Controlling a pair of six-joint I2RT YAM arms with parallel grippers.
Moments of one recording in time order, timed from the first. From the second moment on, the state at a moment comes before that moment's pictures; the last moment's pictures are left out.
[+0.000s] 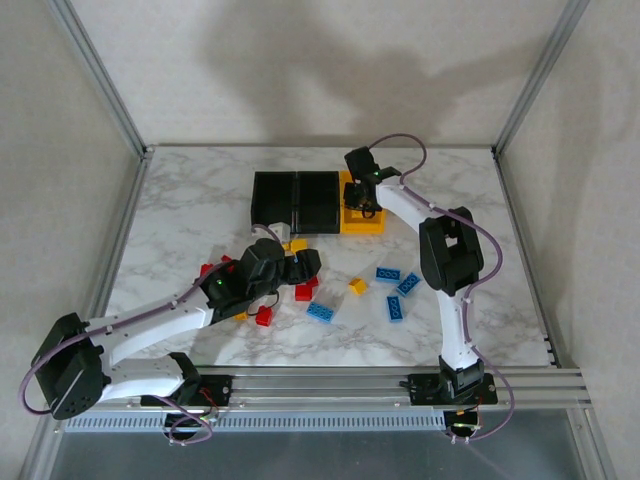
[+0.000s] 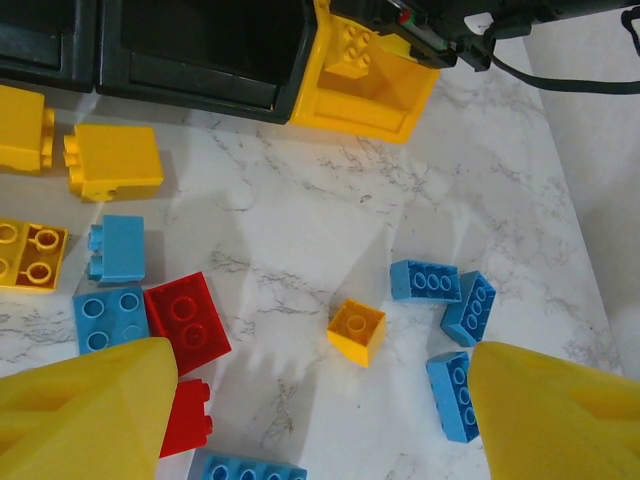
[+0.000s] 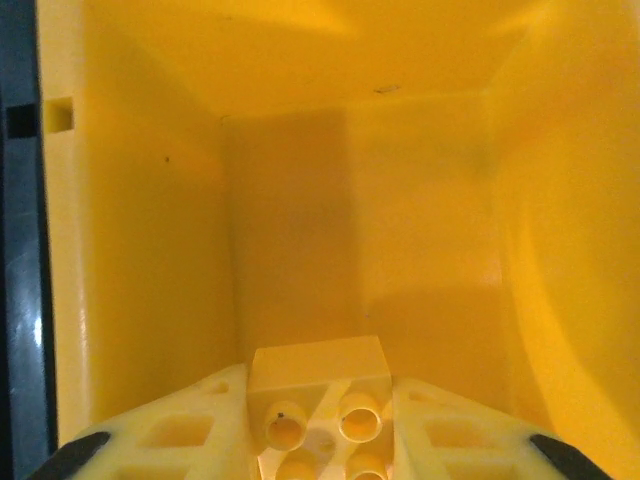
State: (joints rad) left arm -0.83 1.18 0.73 -0.12 -0.16 -0.85; right arm 0.47 2.15 1.74 -0.64 0.13 0.49
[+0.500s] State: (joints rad) left arm -0.83 1.16 0.72 -0.12 -0.17 -0.88; right arm 0.47 2.12 1.74 -0.64 0.13 0.51
